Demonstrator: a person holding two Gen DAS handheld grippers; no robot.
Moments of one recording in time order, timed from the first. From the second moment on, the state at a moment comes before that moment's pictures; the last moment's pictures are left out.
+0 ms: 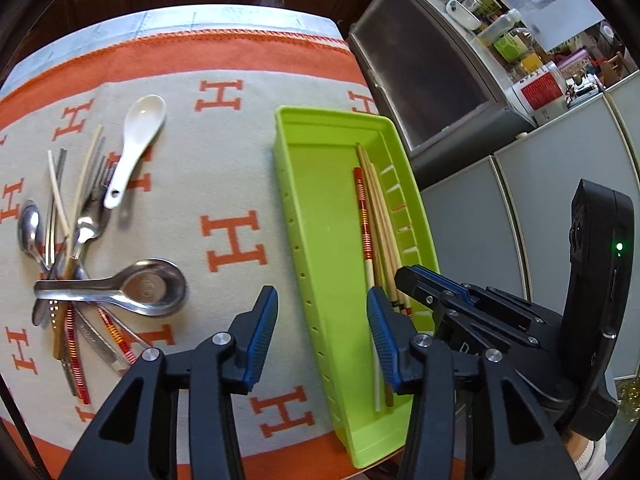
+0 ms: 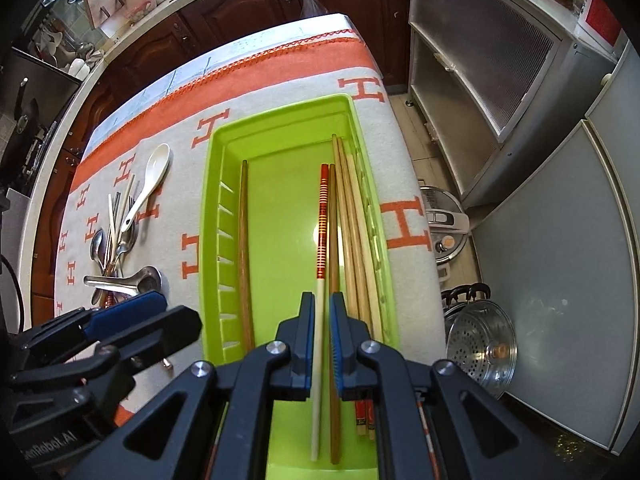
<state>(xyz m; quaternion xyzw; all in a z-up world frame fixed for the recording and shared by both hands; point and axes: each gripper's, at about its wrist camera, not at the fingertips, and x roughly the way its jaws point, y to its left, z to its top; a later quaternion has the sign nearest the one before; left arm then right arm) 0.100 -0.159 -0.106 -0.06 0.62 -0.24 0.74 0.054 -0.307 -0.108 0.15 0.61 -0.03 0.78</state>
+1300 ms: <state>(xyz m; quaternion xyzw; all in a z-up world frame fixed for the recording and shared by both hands) 0.092 0.046 -0.089 -0.11 0.57 -0.12 0.80 0.060 -0.181 -0.095 0.18 0.59 0.03 0.79</state>
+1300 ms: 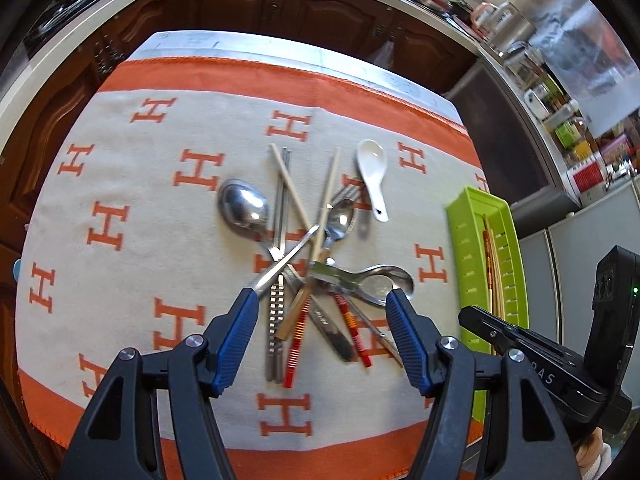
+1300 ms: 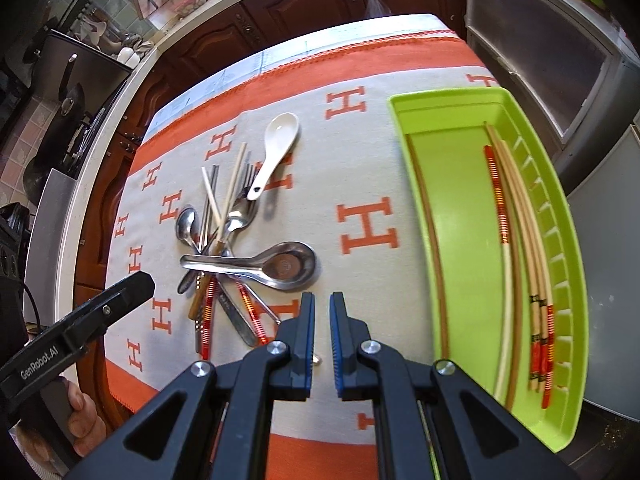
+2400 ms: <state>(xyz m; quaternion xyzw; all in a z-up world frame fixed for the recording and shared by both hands) 0.146 0.044 -0.150 -0.19 0.61 -0.16 0.75 0.110 -0.182 -0.147 0.26 0.63 0.03 0.73</state>
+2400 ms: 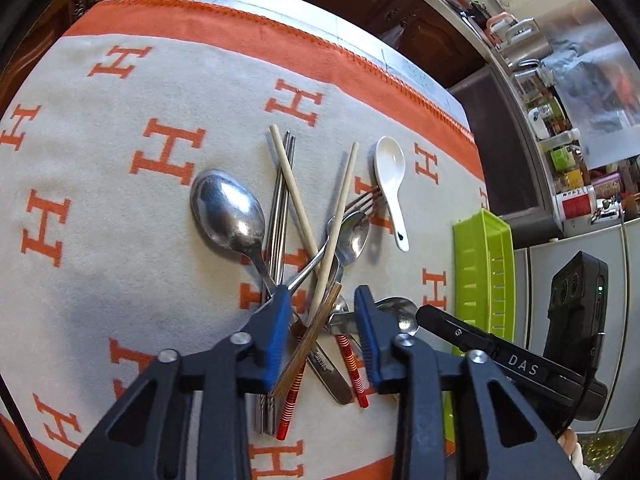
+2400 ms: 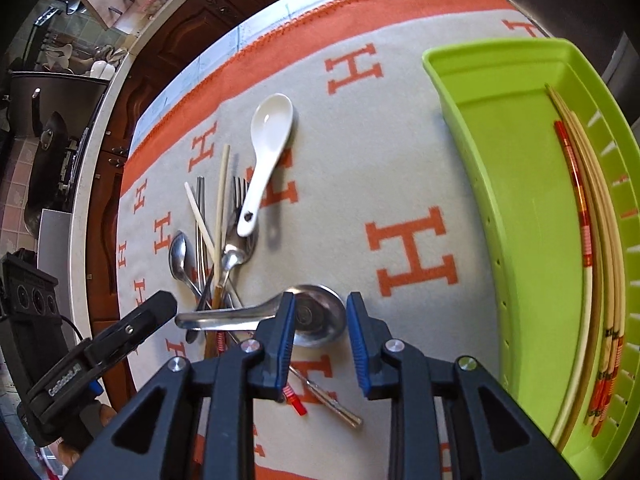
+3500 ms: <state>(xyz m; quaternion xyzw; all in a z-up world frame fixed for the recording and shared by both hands) 0.115 0.026 -0.163 -0.16 0.65 -0.19 0.72 0.117 -0.150 -0.155 0.22 0.60 0.02 0.77</state>
